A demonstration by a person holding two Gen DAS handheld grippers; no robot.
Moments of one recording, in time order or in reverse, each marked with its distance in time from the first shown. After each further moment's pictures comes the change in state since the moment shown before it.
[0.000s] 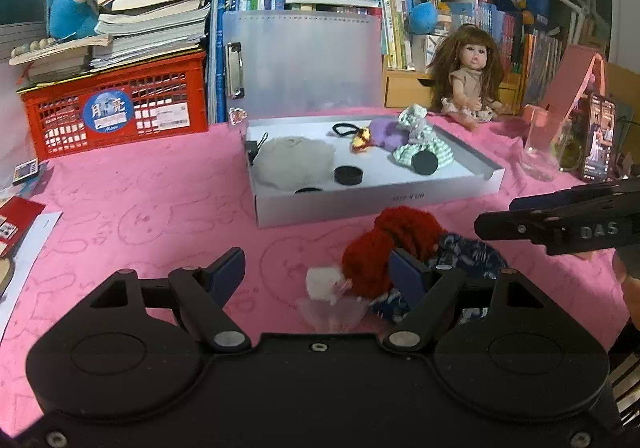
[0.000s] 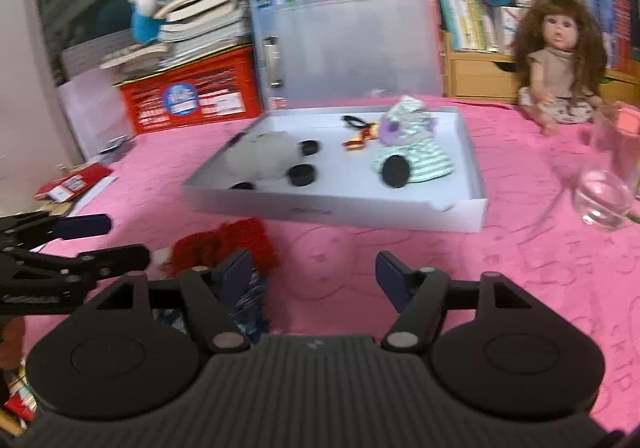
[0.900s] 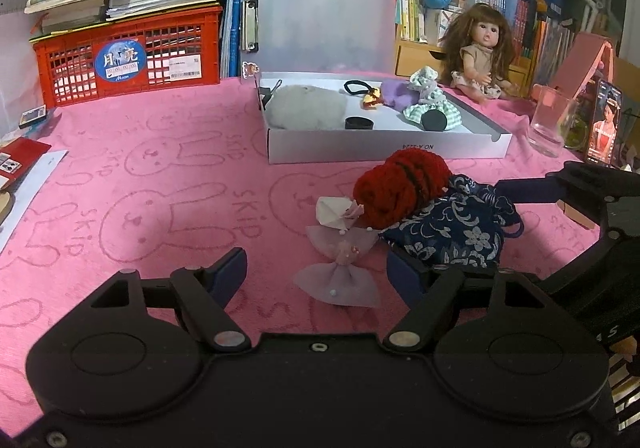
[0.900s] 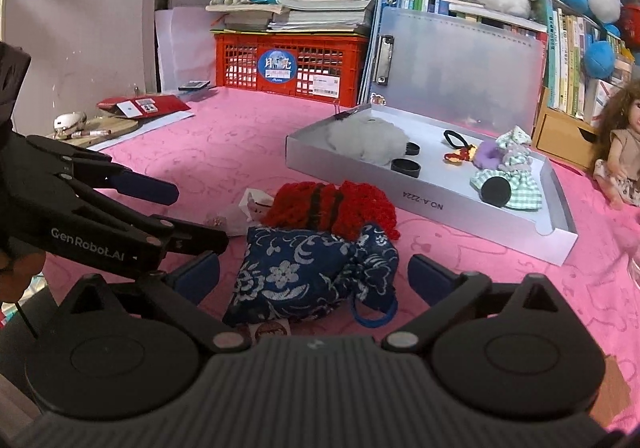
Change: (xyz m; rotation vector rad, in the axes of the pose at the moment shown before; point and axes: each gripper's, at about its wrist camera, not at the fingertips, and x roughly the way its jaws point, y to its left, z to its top) left arm -0.001 0.009 -0.033 -0.065 0.081 -0.002; right arm 0.005 0.068 -0.041 -0.325 -0.031 0.092
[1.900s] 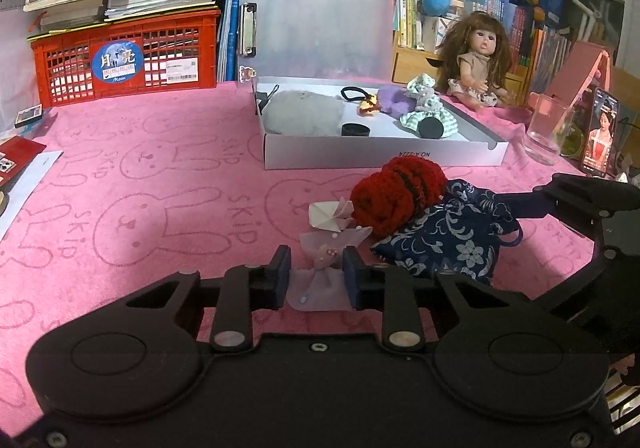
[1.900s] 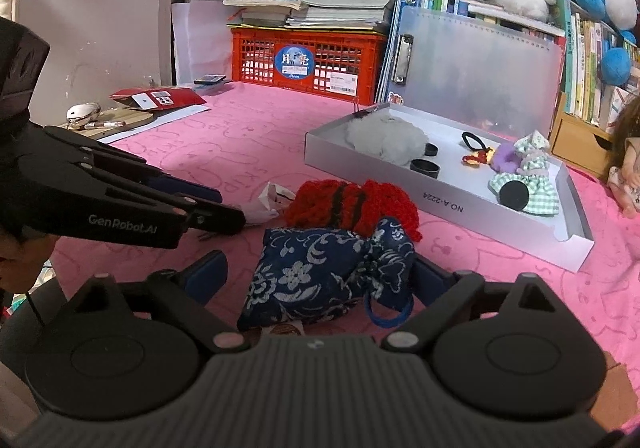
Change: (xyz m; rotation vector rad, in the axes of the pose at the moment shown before) left arm 0.002 0.001 0.000 -0.013 -0.021 -0.016; right arm 0.003 0.006 0.000 -0.027 0.005 0.035
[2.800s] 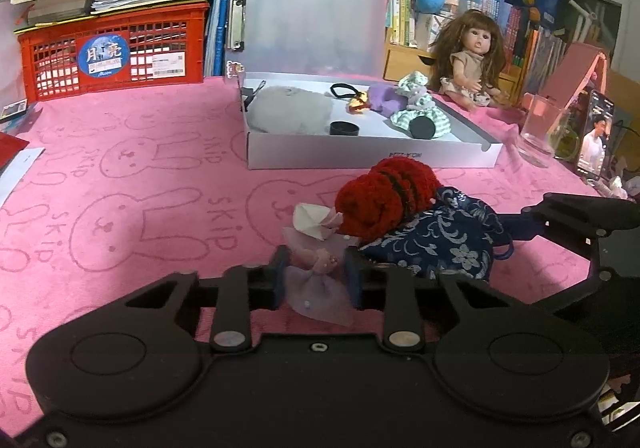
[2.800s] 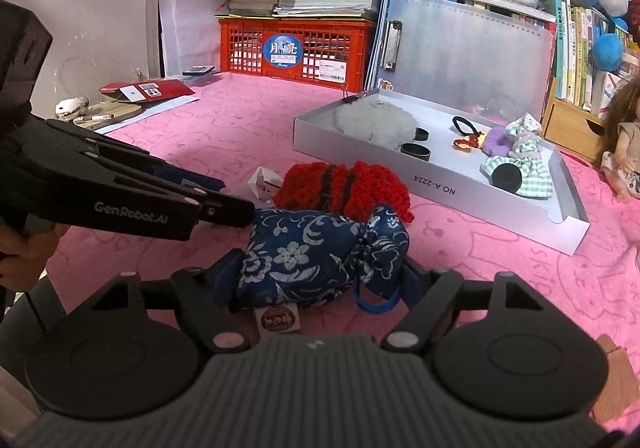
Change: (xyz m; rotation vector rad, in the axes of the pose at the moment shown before) left arm 0.014 -0.005 0.005 -0.014 0.015 -0.039; right arm 0.003 -0.003 -0.005 0.023 0.030 -0.023
